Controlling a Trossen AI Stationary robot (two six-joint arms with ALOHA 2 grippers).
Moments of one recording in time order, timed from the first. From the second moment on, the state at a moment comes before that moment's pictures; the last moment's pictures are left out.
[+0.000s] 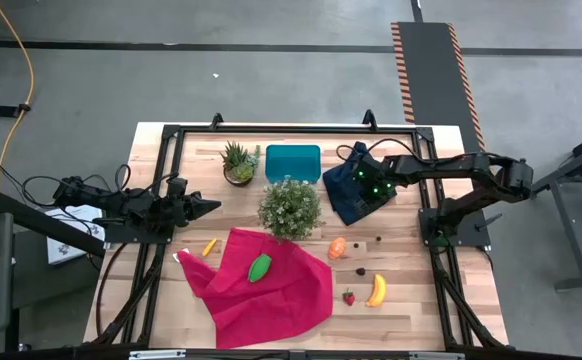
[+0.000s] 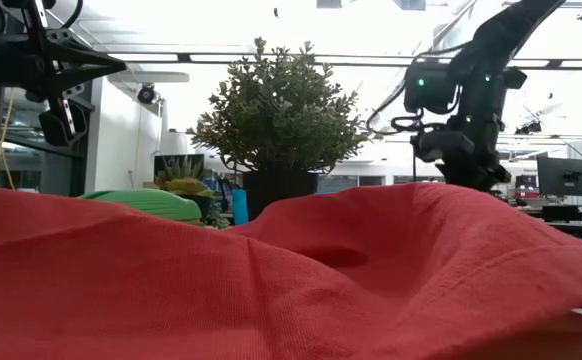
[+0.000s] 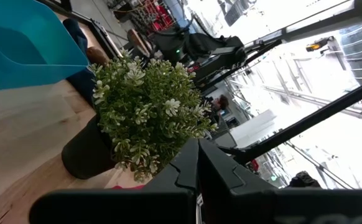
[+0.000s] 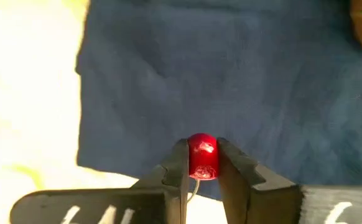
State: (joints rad) left arm -0.16 0.01 0.02 0.05 -0.41 -0.97; right arm -0.40 1.39 0.71 -0.62 -0.10 0.47
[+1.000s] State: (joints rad) left arm -0.16 0.01 0.02 0.05 -0.41 -0.97; right arm -0.40 1.23 1.12 -0.73 -0.11 0.48
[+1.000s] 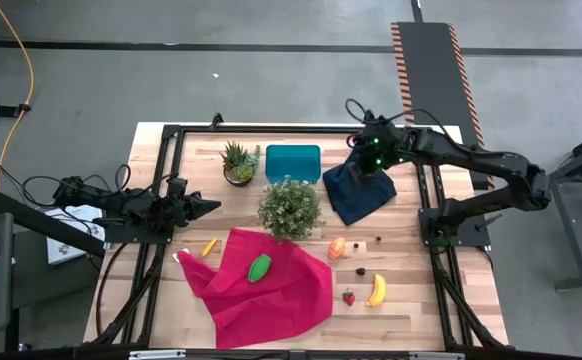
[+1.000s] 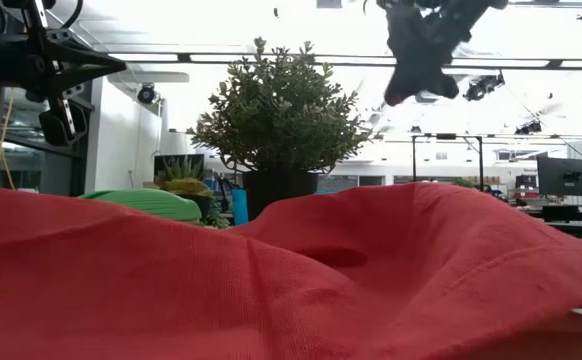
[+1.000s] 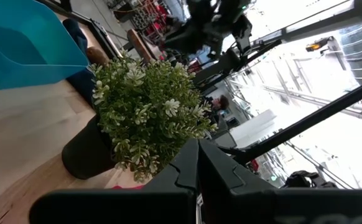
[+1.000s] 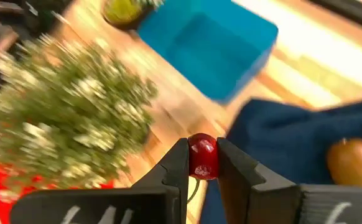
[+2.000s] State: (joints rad) left arm -0.16 0.01 0.02 0.05 -0.41 -0.97; right arm -0.36 1.23 1.24 -0.70 -0.09 0.42
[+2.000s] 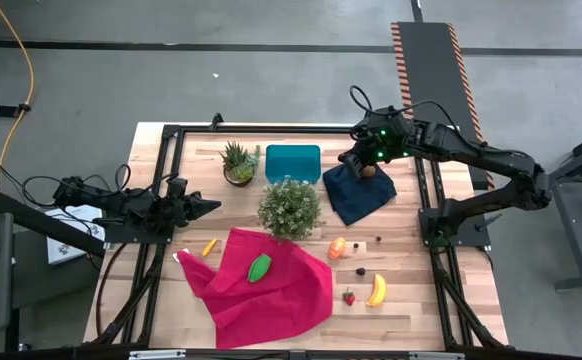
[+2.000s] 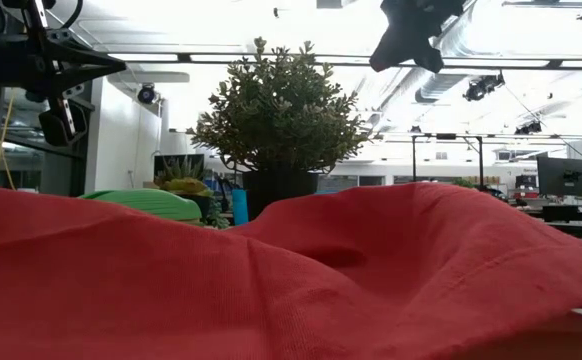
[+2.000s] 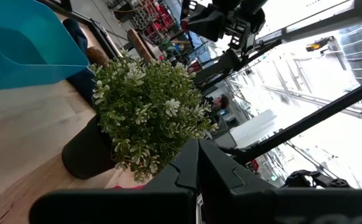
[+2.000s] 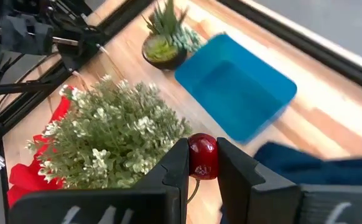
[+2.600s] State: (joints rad) left arm -0.16 0.01 0.02 0.05 -0.41 -0.97; right arm -0.40 1.23 1.24 -0.47 -0.09 0.41
